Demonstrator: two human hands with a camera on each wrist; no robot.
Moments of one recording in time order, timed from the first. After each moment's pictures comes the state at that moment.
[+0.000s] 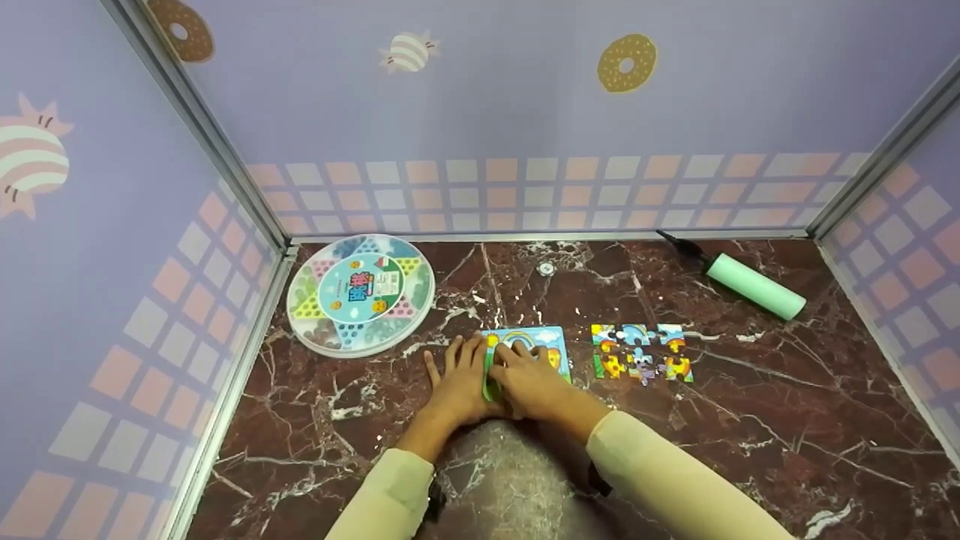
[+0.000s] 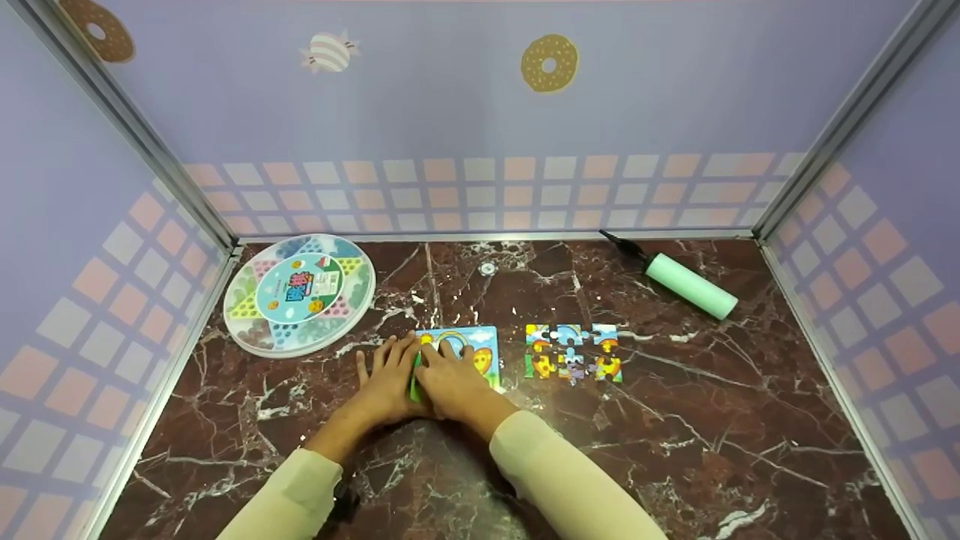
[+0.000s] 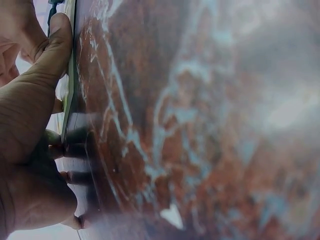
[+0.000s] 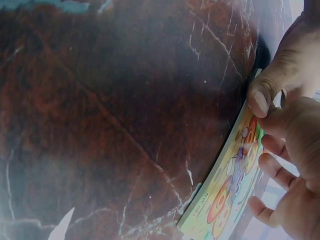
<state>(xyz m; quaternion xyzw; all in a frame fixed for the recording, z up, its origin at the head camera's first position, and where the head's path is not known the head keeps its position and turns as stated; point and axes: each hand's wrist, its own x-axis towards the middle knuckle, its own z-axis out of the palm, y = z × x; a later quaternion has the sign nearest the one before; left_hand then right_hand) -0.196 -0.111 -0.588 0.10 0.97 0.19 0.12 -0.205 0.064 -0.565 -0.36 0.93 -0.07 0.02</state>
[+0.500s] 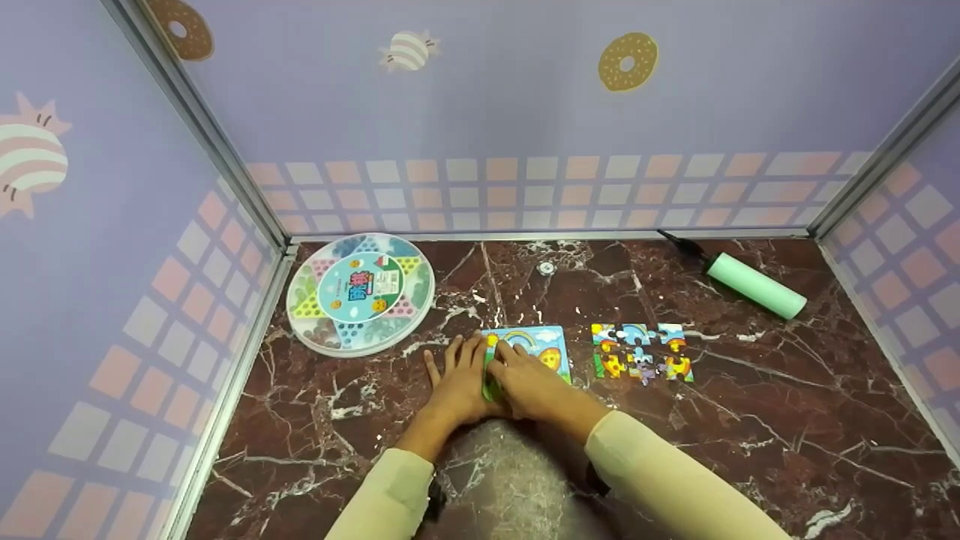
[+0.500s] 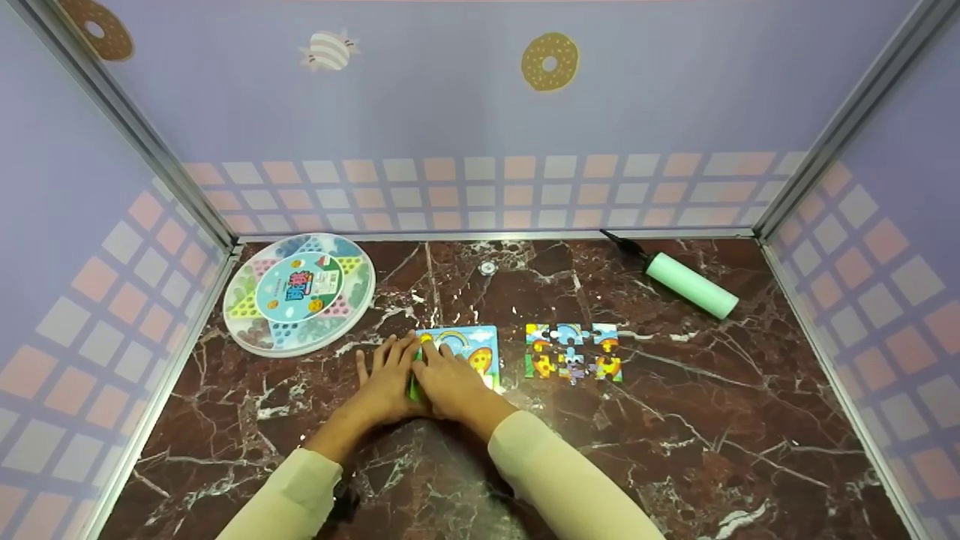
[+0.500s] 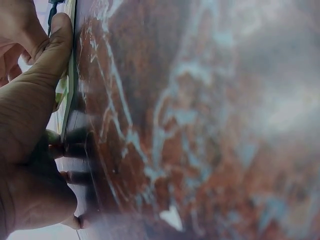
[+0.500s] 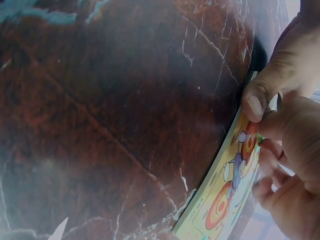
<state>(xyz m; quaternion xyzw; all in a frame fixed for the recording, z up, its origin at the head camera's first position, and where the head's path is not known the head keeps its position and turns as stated) -0.198 -0.114 -0.598 0.11 0.96 0.23 0.11 -0.207 0.064 -0.569 -0.38 0.92 -0.13 0.02</state>
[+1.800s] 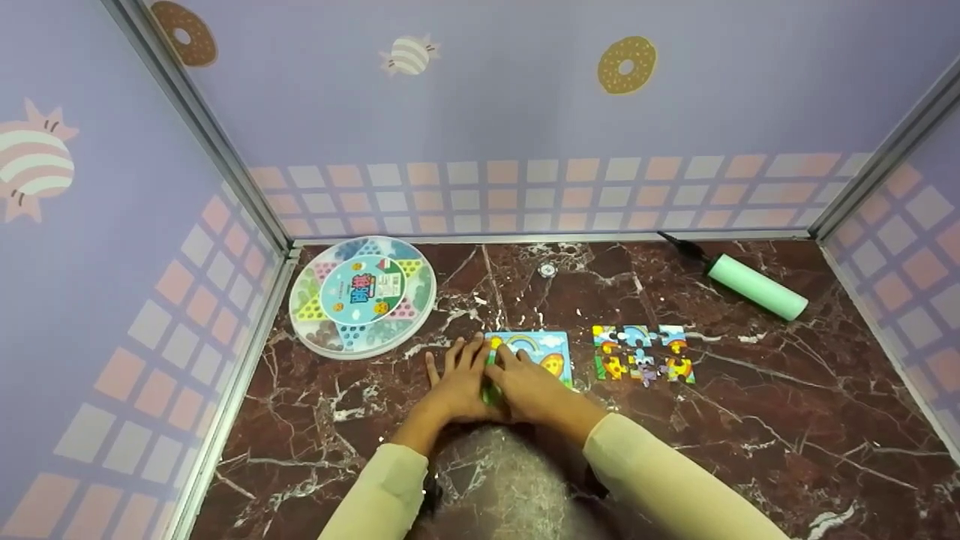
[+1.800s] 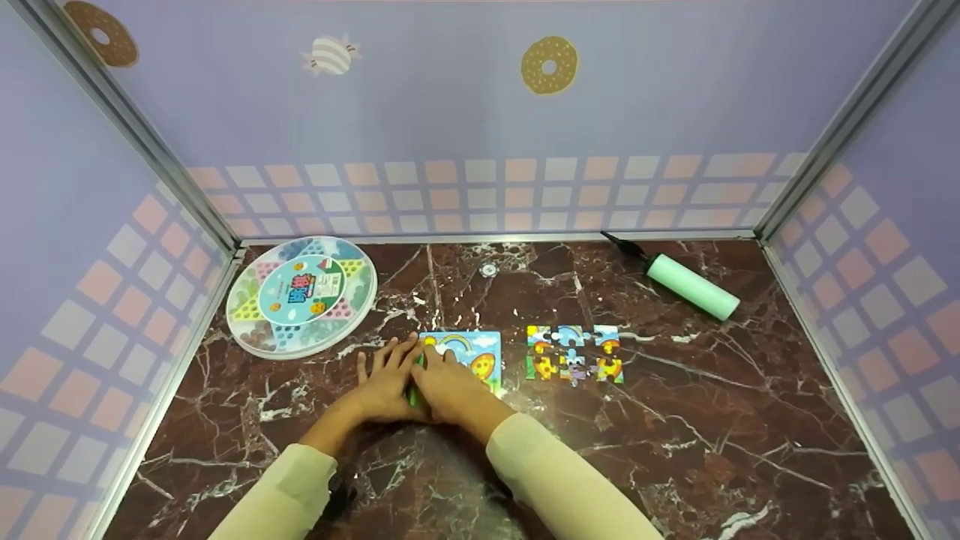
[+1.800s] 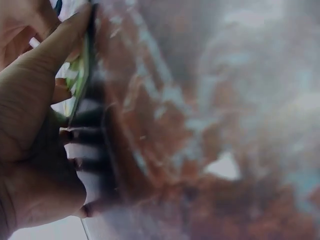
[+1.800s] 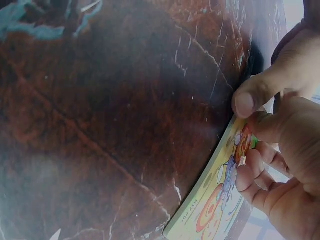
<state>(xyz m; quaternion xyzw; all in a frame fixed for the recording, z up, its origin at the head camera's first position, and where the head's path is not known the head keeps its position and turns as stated) -0.203 -0.126 -0.594 0.14 0.95 0.23 0.15 -0.204 0.059 -0.568 -0.37 0.92 -0.11 0.04</state>
